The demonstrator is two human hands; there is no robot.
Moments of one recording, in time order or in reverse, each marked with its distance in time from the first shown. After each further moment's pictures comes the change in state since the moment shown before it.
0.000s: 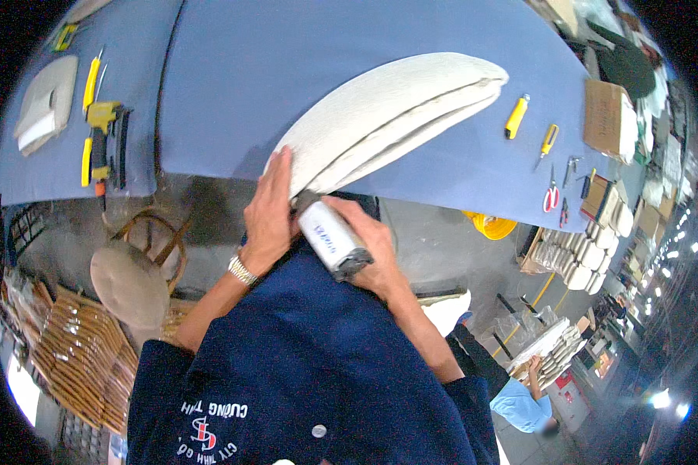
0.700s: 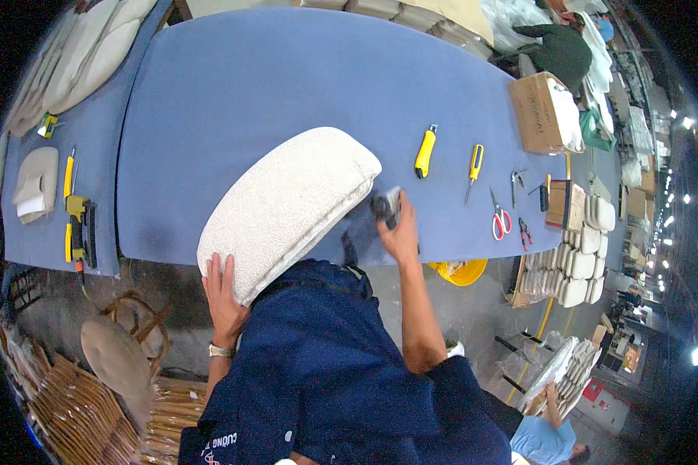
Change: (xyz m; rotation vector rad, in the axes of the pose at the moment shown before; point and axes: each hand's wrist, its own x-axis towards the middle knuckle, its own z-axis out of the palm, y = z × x) left_hand -0.032 0.028 0.099 0.218 0.059 -0.194; right_hand 0.029 0.262 -0.209 -0.436 0.685 0.017
